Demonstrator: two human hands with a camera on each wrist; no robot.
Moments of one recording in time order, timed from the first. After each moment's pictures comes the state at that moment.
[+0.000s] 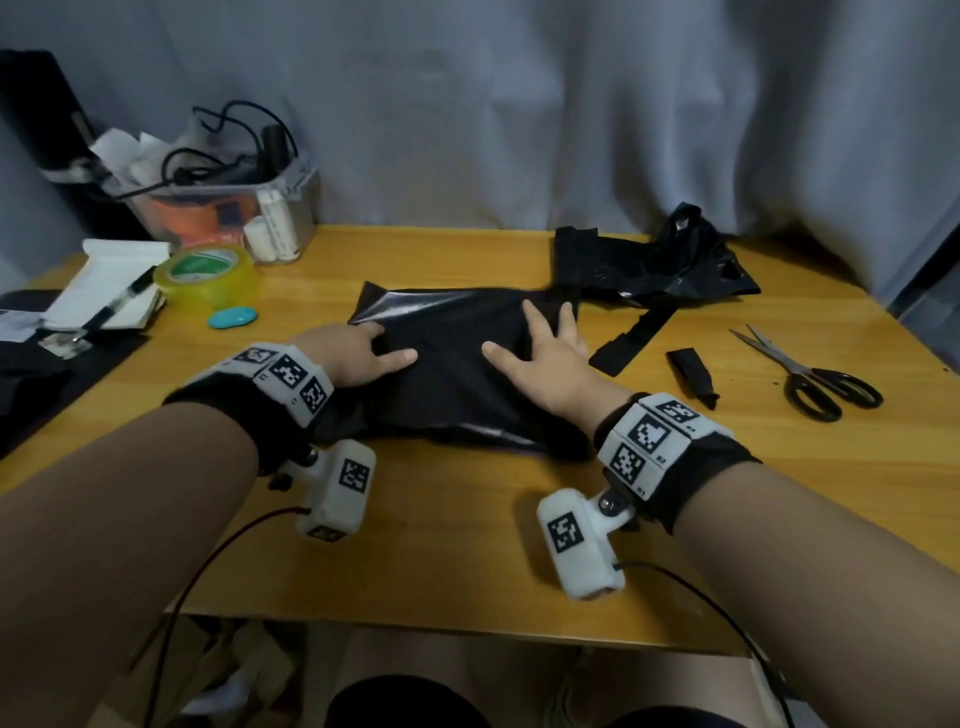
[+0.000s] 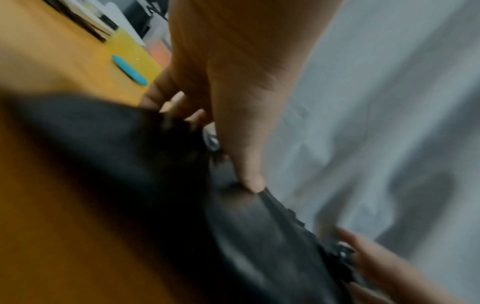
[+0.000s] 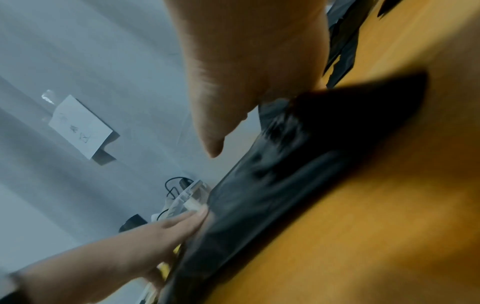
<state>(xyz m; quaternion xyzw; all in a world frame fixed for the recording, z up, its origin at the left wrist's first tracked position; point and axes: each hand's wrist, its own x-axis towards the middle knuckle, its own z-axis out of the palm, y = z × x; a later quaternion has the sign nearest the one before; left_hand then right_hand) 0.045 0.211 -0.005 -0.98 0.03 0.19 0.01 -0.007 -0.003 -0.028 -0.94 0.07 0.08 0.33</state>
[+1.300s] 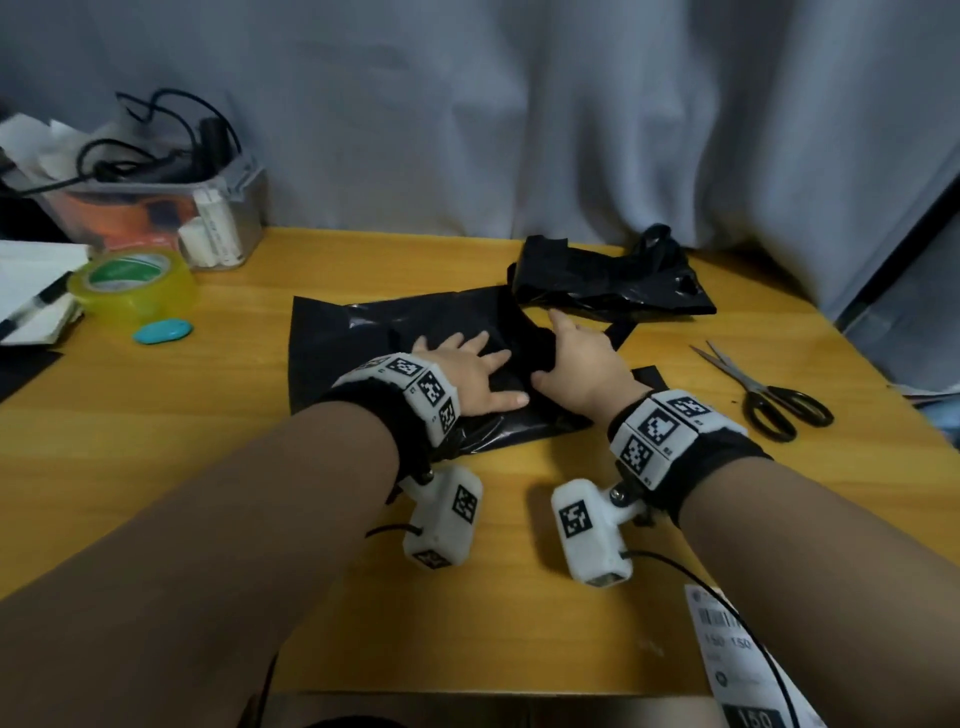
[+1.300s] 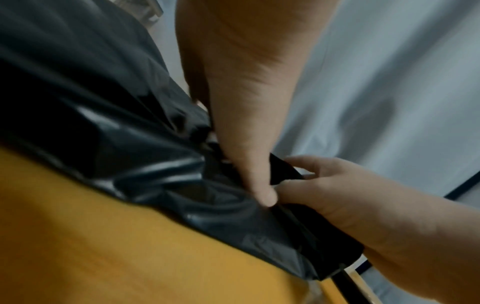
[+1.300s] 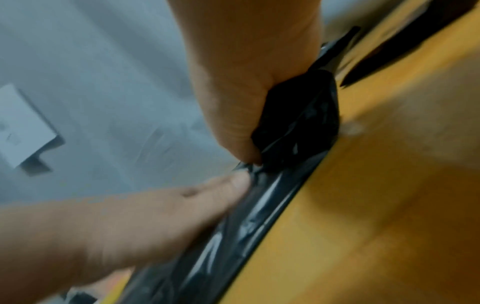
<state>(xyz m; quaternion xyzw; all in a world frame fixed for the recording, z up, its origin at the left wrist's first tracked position) 0.055 0.079 -0.026 -0.95 0.23 0.21 0.07 0.021 -0.064 -0.030 -0.98 0.08 0.01 0.16</state>
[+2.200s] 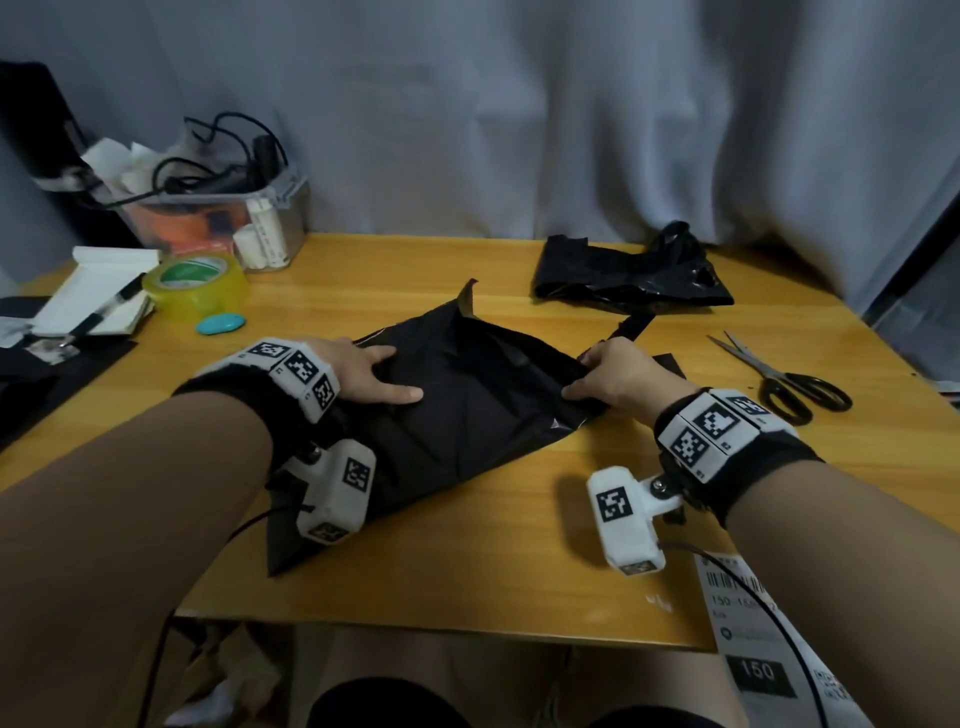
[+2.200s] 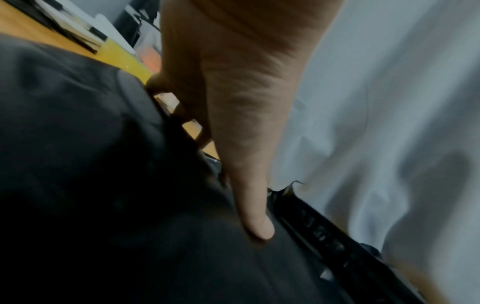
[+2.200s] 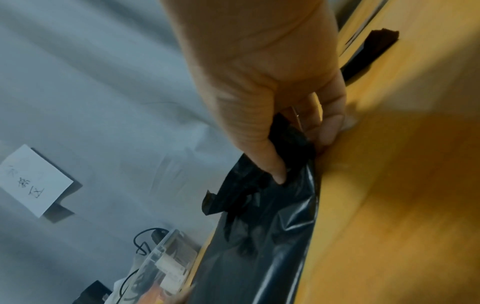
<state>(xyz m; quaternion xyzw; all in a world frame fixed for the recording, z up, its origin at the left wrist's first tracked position) 0.034 0.189 0.003 -0.95 0.03 0.30 0.08 -0.008 -0.077 -0.031 -0.92 0.15 0.07 0.35</state>
